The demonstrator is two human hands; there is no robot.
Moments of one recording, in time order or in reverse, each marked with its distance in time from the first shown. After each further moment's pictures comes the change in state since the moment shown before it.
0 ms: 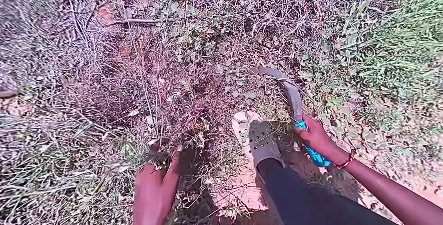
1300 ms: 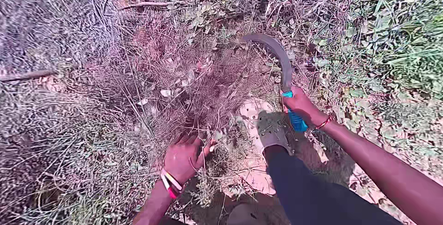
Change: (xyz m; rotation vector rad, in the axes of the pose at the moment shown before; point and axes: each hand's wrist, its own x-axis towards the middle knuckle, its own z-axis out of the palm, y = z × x) left_hand 0.015 -0.058 0.030 0.587 -0.165 0.718; right_hand 0.053 -0.051 0.026 0.257 -0.053 -0.100
